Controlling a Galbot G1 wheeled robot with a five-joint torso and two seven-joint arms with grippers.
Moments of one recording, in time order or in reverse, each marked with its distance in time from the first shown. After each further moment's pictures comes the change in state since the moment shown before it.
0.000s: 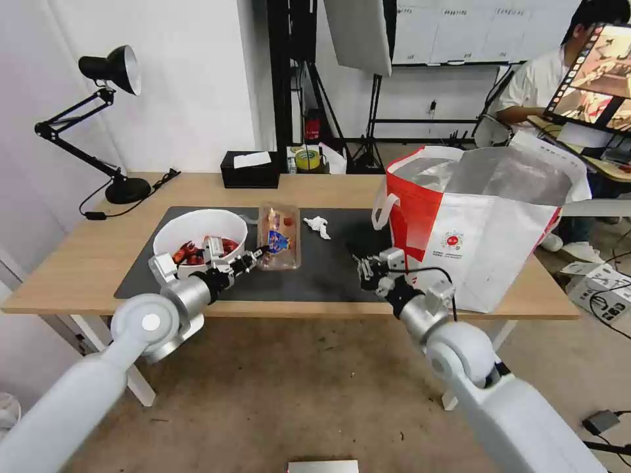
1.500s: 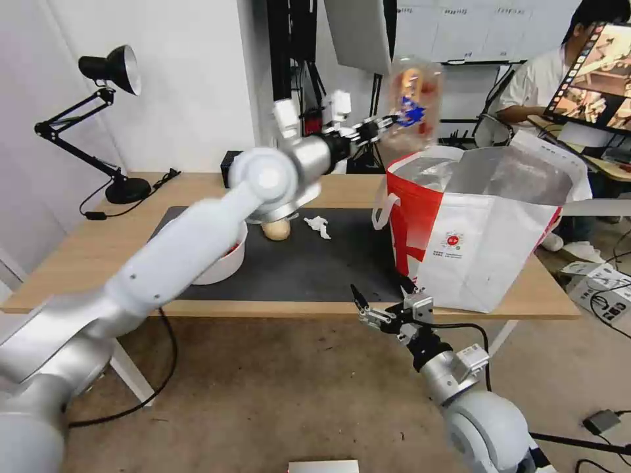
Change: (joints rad) left arm -0.876 -0.449 0.584 0.327 -0.066 -0.057 -0.077; right arm -0.317 0.104 0.145 0.180 -0.194 0.065 0.001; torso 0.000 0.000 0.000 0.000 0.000
